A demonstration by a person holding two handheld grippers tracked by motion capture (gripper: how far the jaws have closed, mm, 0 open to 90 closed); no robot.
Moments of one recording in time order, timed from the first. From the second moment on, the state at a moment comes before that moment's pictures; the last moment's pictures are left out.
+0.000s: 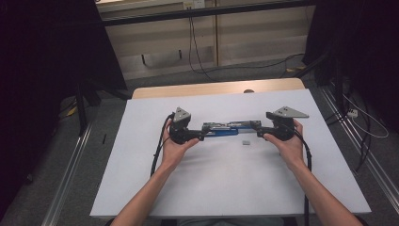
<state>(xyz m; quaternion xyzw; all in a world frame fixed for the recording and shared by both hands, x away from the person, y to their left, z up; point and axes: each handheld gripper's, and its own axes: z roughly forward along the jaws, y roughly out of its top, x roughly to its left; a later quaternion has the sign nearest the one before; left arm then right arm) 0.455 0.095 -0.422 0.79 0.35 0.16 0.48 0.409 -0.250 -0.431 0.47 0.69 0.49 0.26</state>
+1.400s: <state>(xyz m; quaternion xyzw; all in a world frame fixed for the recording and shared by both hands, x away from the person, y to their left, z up) 0.372 0.198 -0.413 0.76 0.37 0.20 0.50 0.395 -0.250 -0.428 0.46 0.70 0.48 0.25</state>
